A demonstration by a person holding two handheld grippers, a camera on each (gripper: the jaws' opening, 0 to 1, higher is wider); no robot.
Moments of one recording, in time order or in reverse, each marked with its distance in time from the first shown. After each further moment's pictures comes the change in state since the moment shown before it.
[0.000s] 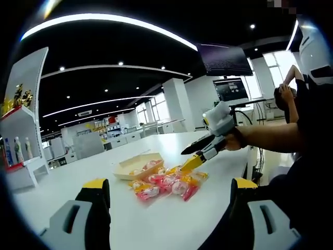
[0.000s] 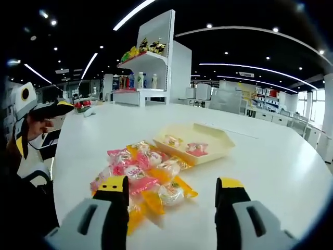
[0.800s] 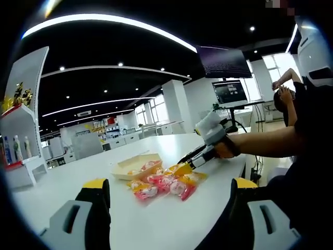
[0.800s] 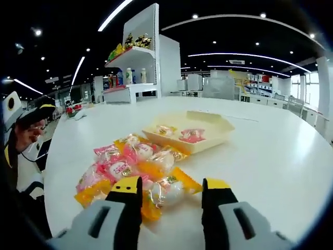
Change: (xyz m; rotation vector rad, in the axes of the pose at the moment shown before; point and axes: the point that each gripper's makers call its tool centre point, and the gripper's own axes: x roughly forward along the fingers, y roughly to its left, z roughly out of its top) left arm -0.004 -0.003 -0.001 -0.009 -0.011 -0.009; right arm 0.015 -0.002 -0.022 0.105 0.045 -0.041
